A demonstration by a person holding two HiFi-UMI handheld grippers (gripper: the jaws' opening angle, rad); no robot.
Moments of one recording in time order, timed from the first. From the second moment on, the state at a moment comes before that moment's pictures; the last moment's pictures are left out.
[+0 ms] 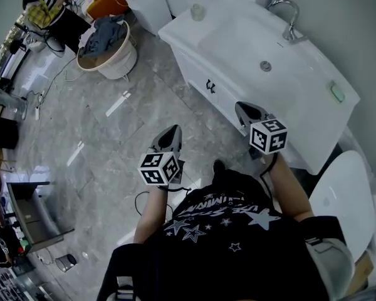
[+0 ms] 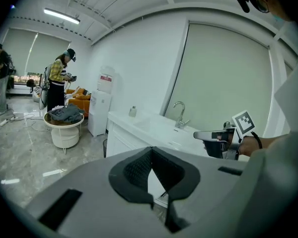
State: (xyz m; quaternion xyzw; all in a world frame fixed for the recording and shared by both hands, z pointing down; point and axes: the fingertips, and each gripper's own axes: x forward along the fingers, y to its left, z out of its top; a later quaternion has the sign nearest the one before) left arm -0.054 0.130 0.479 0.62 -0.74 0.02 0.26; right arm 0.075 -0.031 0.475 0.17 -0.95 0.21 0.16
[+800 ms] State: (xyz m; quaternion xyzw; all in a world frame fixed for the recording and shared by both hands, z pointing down) left arm -0.134 -0.038 0.464 0.65 -0.73 0.01 0.24; right arm 0.033 -0.164 0.488 0.21 -0.94 0.23 0.16
